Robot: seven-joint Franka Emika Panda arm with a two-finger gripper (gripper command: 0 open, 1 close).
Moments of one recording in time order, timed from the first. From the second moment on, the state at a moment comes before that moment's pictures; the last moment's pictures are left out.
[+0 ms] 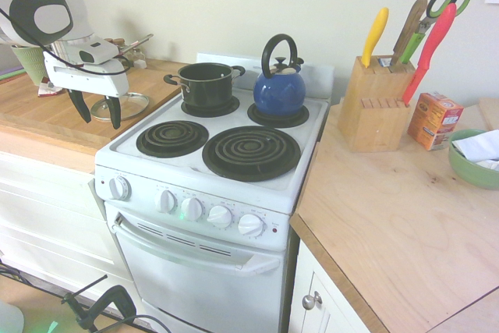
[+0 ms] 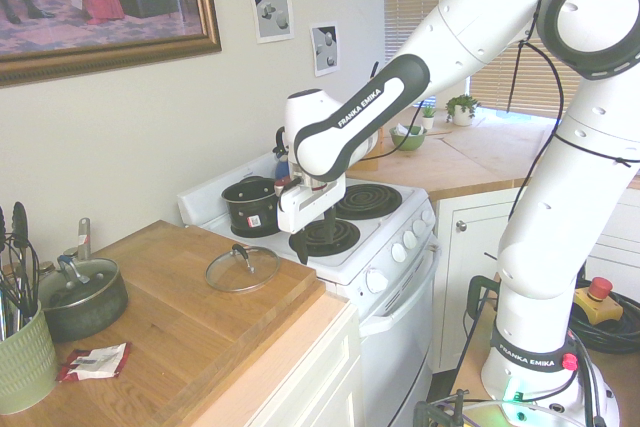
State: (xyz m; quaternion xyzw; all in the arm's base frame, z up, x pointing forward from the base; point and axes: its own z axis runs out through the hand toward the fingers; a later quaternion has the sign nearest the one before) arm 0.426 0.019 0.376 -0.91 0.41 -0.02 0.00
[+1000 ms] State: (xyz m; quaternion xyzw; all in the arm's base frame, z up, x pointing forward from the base) arm 0.558 0.080 0.402 -0.88 0.48 -0.06 0.03
